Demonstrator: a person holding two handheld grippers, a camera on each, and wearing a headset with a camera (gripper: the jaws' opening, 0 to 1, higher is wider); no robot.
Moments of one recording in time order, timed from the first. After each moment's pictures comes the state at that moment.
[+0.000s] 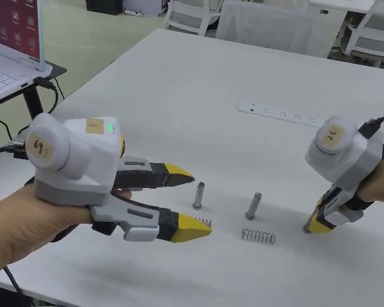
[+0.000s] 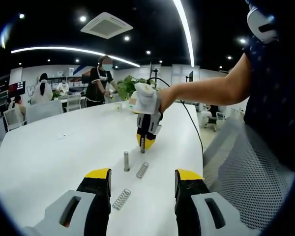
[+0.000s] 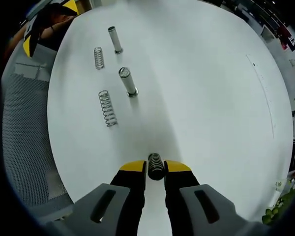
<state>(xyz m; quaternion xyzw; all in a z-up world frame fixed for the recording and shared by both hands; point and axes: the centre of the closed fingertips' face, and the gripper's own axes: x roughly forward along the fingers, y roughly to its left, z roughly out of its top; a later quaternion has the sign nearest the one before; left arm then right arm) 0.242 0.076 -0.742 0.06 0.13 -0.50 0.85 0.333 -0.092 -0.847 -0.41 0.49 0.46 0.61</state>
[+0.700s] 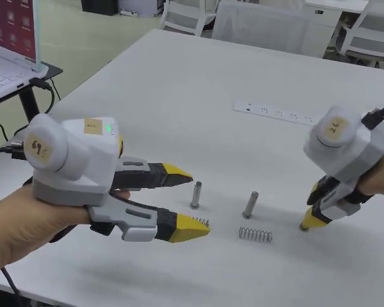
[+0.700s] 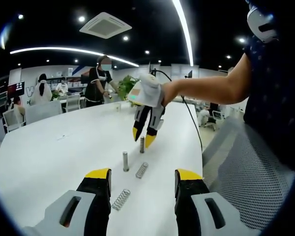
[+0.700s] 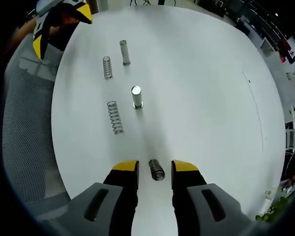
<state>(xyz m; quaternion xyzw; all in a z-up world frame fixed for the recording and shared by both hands) 0.241 0.074 -0.741 0.06 0.13 -0.50 0.85 0.334 -0.077 -0.823 -0.43 0.44 0.48 0.62</state>
